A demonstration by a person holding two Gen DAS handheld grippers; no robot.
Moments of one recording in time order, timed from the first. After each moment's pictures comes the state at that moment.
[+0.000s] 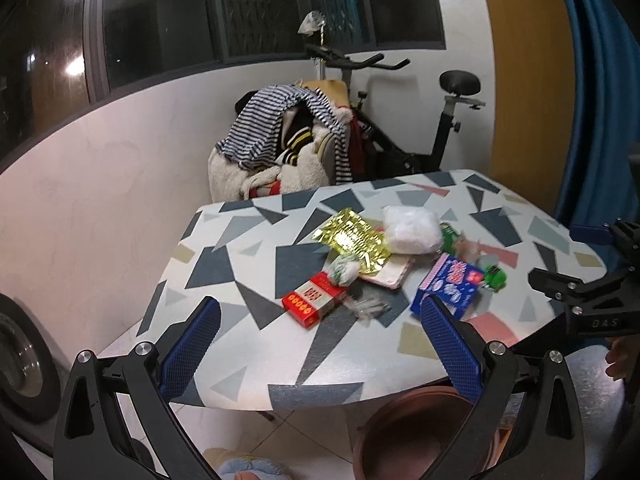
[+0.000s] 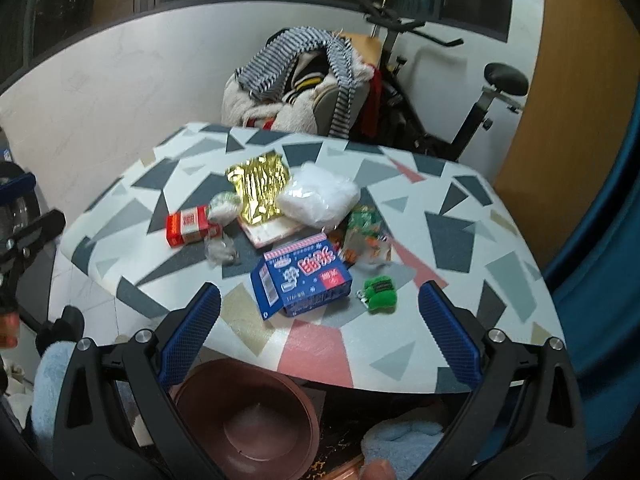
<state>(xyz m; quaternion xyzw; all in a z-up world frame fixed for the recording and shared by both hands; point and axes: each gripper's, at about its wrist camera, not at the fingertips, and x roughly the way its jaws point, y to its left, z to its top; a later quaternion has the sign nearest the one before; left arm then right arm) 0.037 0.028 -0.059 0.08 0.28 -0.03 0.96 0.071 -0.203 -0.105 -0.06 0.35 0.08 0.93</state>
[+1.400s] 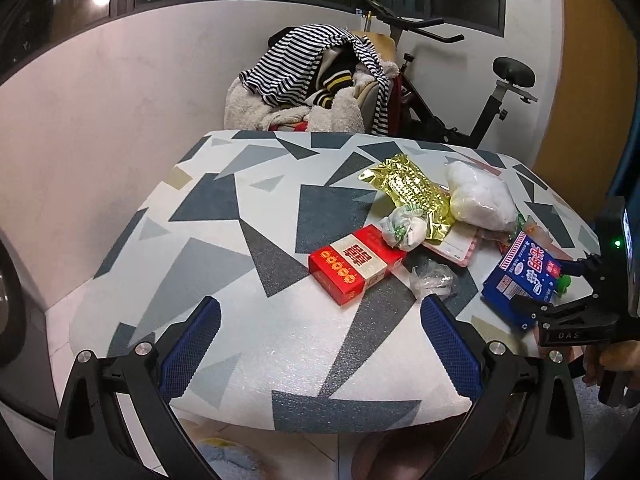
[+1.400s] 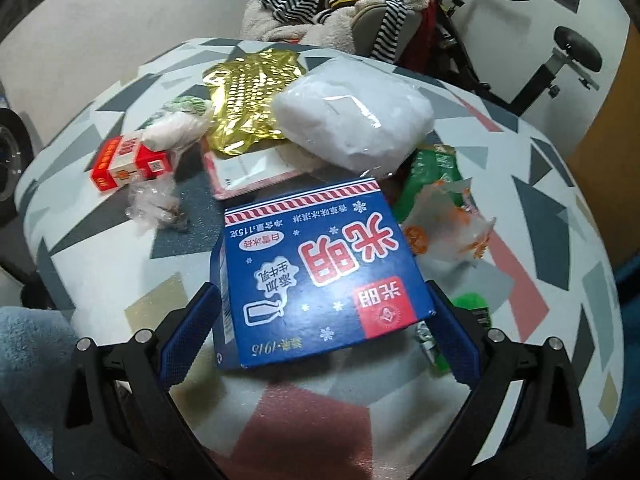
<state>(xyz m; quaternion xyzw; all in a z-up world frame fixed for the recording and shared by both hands) 0.125 0.084 -0.153 -0.01 0.35 0.00 0.94 0.200 -0.168 -0.234 -0.10 0.44 0.14 0.88</state>
